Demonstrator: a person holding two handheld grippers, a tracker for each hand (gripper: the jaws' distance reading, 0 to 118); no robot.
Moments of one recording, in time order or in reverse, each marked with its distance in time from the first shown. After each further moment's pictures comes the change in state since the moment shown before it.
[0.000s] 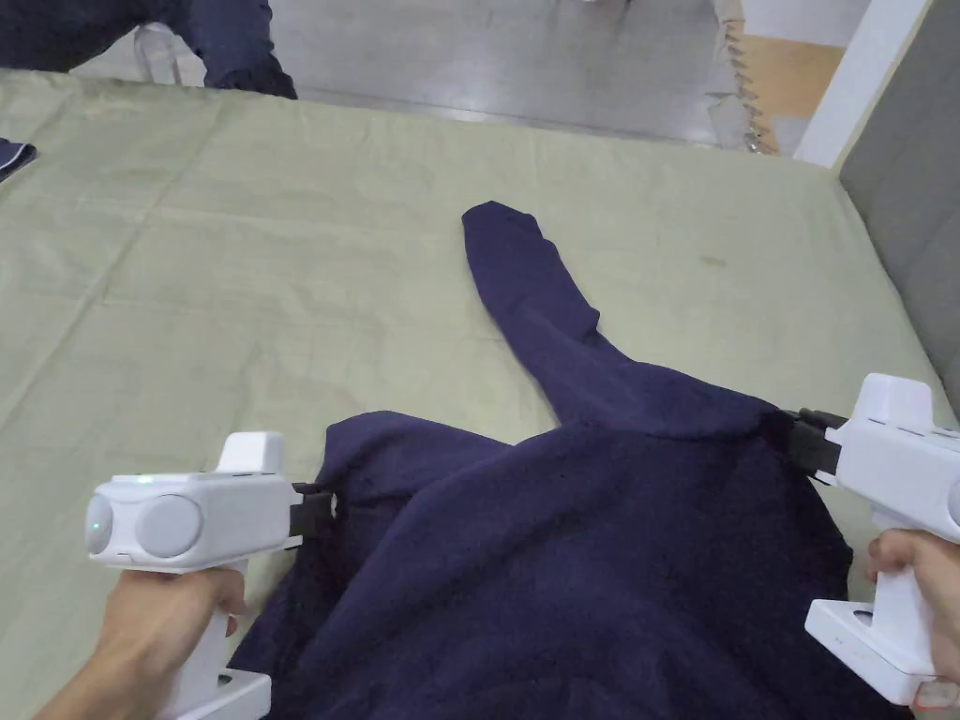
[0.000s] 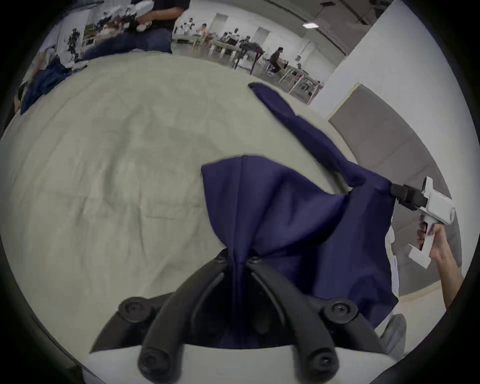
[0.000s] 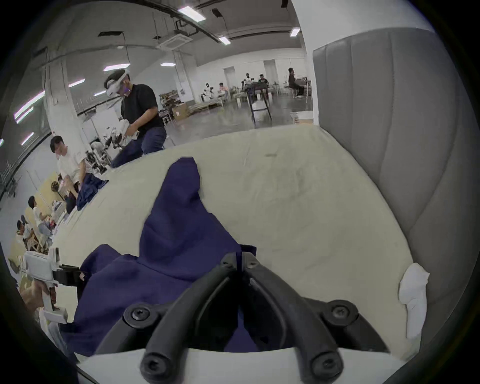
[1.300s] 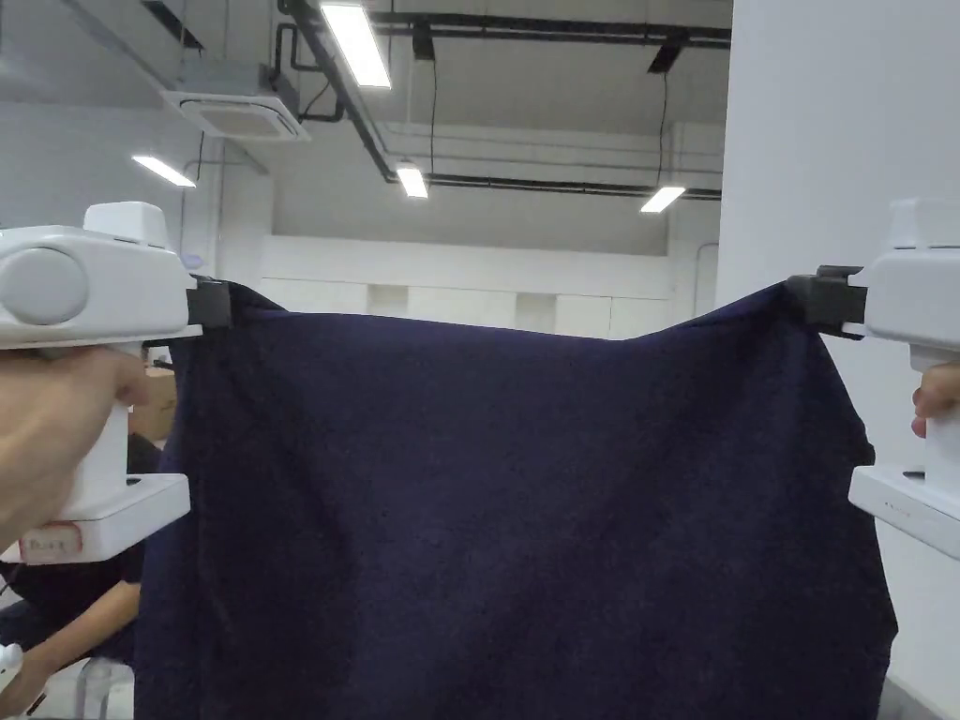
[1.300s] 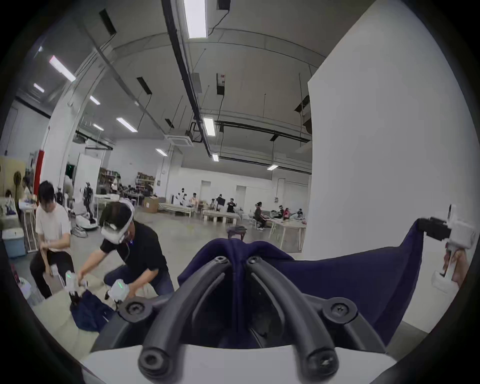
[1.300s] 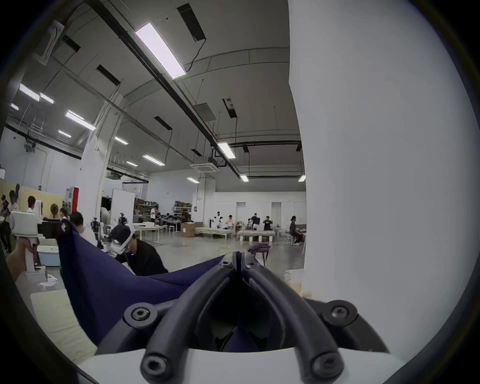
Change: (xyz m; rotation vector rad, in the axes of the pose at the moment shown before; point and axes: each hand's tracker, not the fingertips) left arm 0.222 0.356 0.481 1.002 0.055 -0.280; right arm -0.116 0.419 0.416 0.848 -0.053 0.237
